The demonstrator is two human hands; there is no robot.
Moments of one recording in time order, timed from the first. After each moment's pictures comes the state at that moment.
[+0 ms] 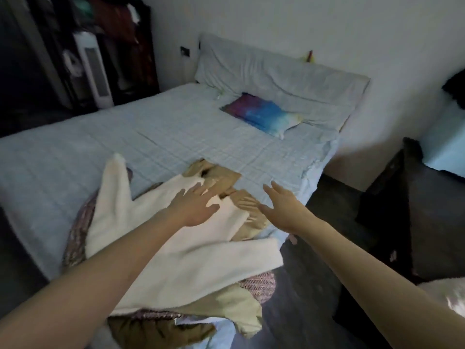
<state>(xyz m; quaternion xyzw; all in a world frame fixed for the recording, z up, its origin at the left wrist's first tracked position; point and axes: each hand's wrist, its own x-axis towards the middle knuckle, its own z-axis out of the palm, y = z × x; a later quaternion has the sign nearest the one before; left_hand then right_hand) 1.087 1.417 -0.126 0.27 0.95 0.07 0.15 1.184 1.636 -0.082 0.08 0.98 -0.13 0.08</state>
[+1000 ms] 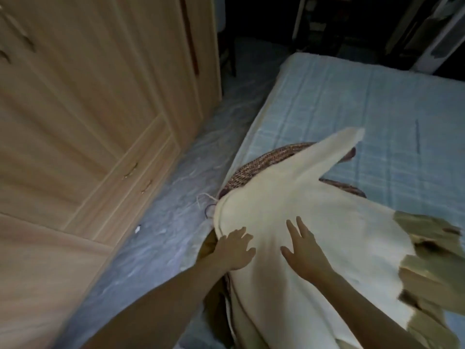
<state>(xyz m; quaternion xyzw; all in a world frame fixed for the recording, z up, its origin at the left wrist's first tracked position) 1.127 1.311 -0.339 -0.36 0.85 0.30 0.24 0.964 1.438 -0.315 -0.46 0.84 -0.05 0.27</state>
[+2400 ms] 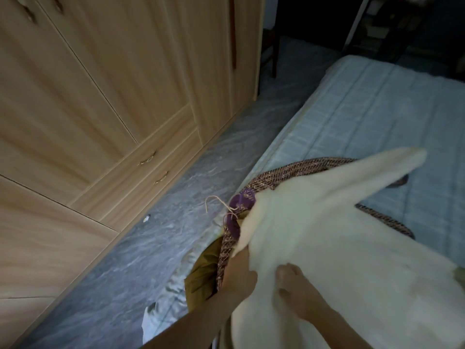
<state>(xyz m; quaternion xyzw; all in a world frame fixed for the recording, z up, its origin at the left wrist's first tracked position) 1.105 1.326 -0.416 -0.57 0.69 0.45 -0.01 0.936 1.409 -0.460 -0.55 0.73 0.01 0.41</state>
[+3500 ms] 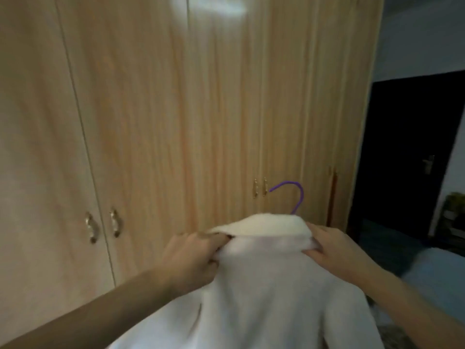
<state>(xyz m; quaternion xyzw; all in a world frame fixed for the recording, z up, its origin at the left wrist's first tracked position) 1.574 1.457 0.064 -0.49 0.83 -0.16 -0.20 1.255 1.406 0.048 -0.83 0.49 -0.28 -0.01</state>
